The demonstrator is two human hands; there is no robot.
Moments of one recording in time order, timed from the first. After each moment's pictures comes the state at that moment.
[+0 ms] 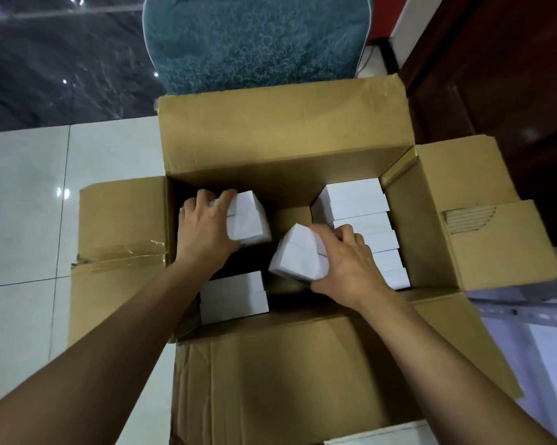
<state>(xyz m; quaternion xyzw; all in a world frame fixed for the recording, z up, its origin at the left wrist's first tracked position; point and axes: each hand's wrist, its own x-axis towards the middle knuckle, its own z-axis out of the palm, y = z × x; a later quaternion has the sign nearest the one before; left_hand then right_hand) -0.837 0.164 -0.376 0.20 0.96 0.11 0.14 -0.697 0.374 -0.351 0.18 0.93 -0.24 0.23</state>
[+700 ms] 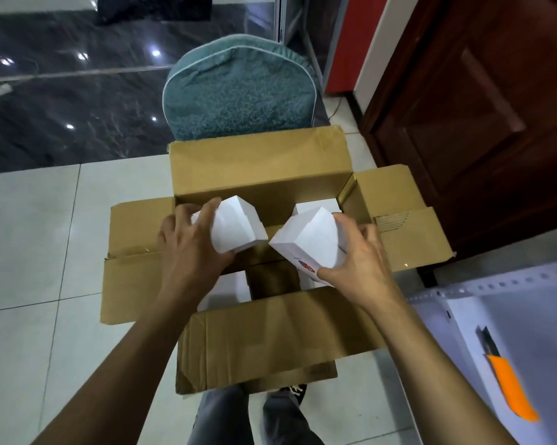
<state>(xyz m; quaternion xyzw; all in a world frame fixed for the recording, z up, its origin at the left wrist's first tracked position) -0.741 0.154 -0.234 0.18 0.96 0.21 0.02 -0.611 0.393 -0.223 0.28 0.91 -0.29 0.05</state>
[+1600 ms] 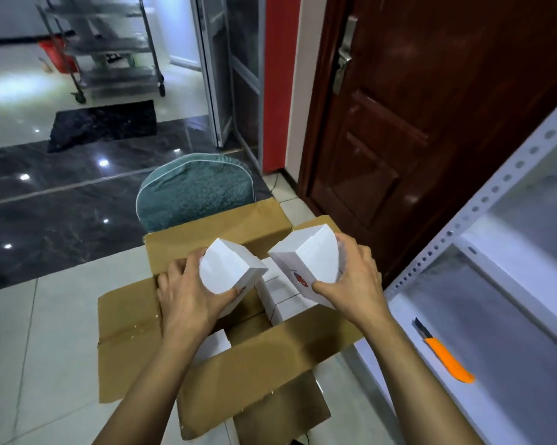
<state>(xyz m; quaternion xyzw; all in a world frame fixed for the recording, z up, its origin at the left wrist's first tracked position) -0.691 0.167 -0.122 0.18 0.93 0.31 0.03 -0.530 0.380 -0.102 0.39 0.86 -0.30 -0.14</state>
